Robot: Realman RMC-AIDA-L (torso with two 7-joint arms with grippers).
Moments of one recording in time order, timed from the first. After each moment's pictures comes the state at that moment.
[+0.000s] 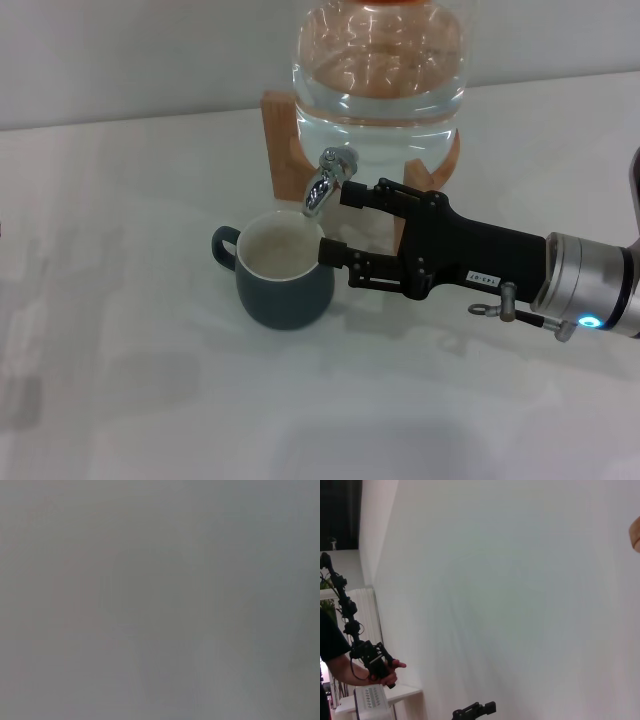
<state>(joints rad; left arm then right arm) -0.40 -2.09 2.52 0.16 -1.16 1.23 0.31 0.42 2.02 -1.55 -0.44 2.31 1.46 -2.20</state>
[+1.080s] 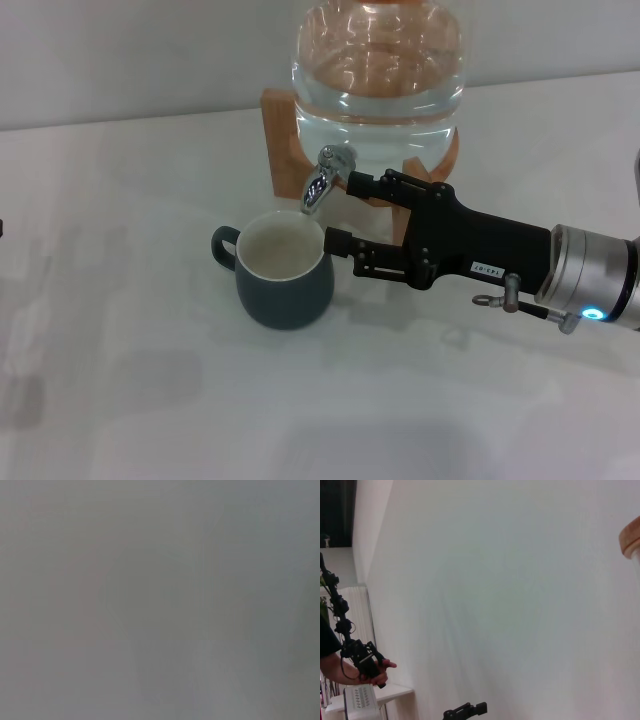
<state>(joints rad) -0.41 -2.08 2.52 0.16 -1.15 1.23 0.31 0.41 2.02 -1.54 -0.45 2.31 1.45 -2.20</state>
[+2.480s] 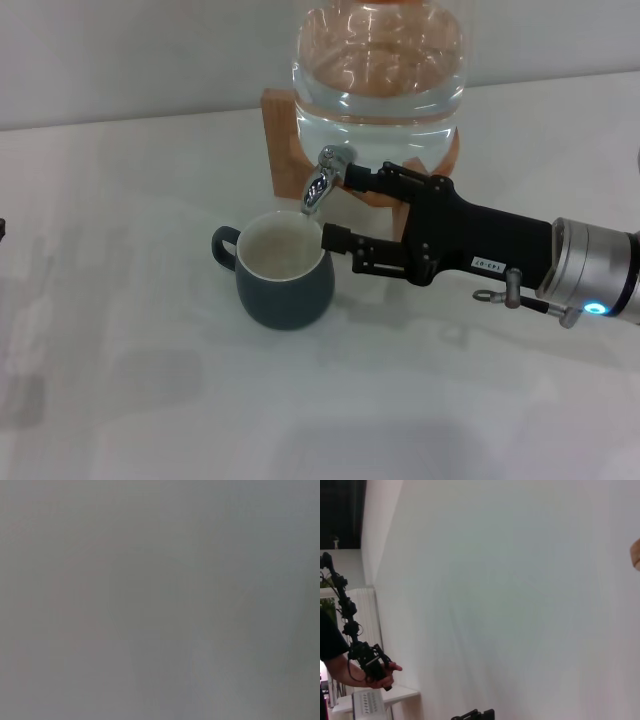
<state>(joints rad) -0.41 -2.08 2.52 0.16 -1.15 1.23 0.31 0.40 2.01 -1.54 -0.50 2.30 1.45 -2.19</state>
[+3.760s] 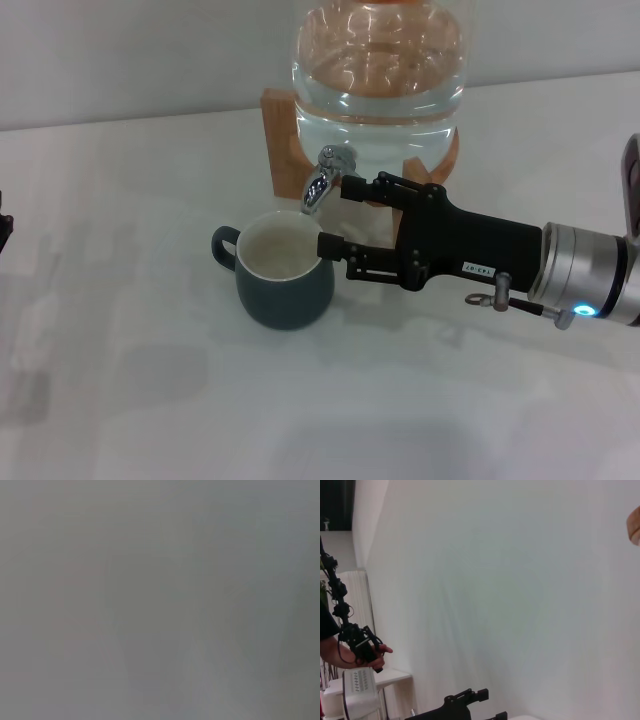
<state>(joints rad) -0.42 -2.08 2.53 0.16 -1.14 1.22 0.31 0.41 2.01 -1.56 -0.50 2.30 1.39 -2.19</state>
